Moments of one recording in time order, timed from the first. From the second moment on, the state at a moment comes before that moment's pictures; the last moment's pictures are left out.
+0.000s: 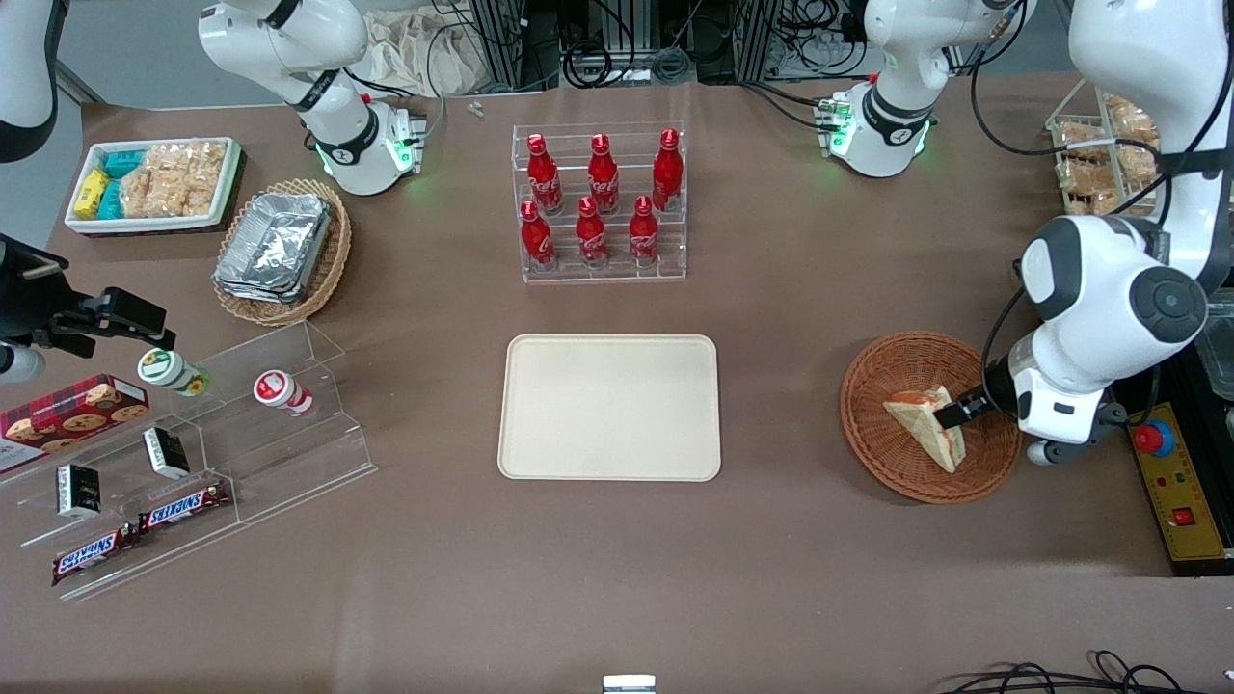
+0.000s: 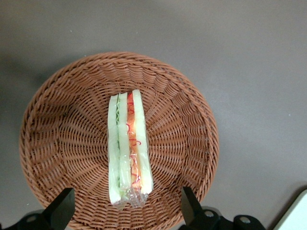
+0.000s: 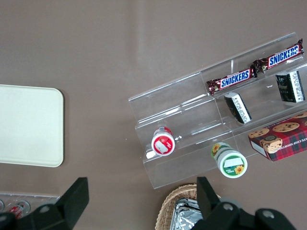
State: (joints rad) arm 0.11 0.28 -0.16 -1.95 0.00 2.25 -0.54
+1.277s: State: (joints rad) arm 0.11 0.41 -0.16 -2.07 0.00 2.48 -0.64
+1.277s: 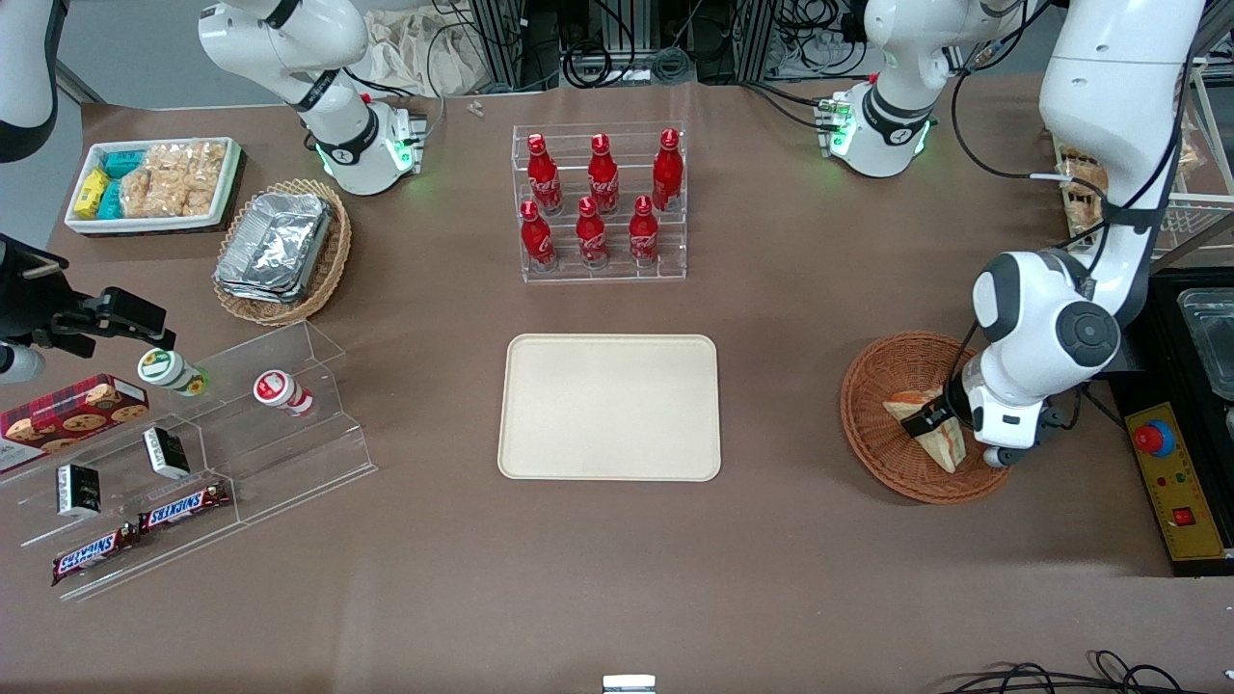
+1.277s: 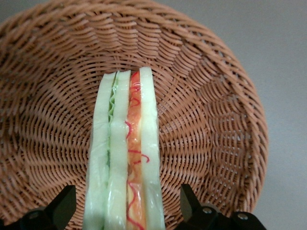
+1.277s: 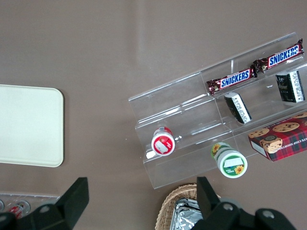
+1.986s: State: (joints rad) arm 0.11 0.39 -0.16 -2.05 0.00 2.45 -0.65
